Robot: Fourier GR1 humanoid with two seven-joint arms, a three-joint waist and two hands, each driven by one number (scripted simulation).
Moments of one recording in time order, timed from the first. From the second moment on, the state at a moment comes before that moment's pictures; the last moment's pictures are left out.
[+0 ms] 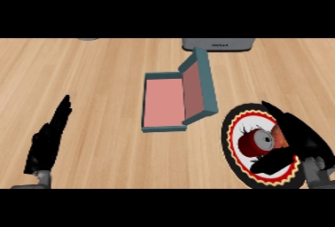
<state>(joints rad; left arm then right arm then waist) 0.01 0.27 -0.03 -1.55 -0.11 0.13 0.09 -0.16 -0.51 0.28 -1.84 0.28 0.25 1.00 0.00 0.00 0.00</state>
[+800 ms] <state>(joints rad) 0.01 0.23 0.00 -1.52 -0.15 0.10 0.06 -0.16 -0.42 0.29 -1.70 0.53 0.25 0.88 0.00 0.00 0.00</state>
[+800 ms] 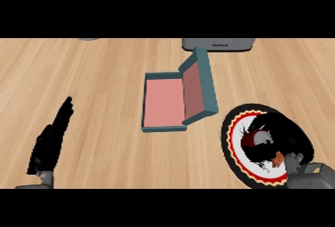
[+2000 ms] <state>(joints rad) 0.02 0.23 0.03 -1.56 -0.15 0.07 0.09 0.21 -0.21 0.62 -2.23 1.40 0.10 1.11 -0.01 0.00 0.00</state>
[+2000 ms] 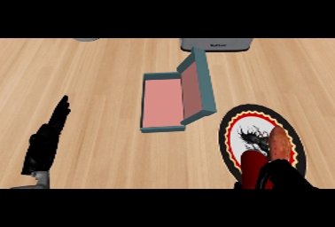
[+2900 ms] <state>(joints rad) 0.02 0.20 0.01 -1.59 -0.18 0.07 0.11 -0.44 -0.01 0.54 -2.12 1.30 0.13 1.11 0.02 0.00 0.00</state>
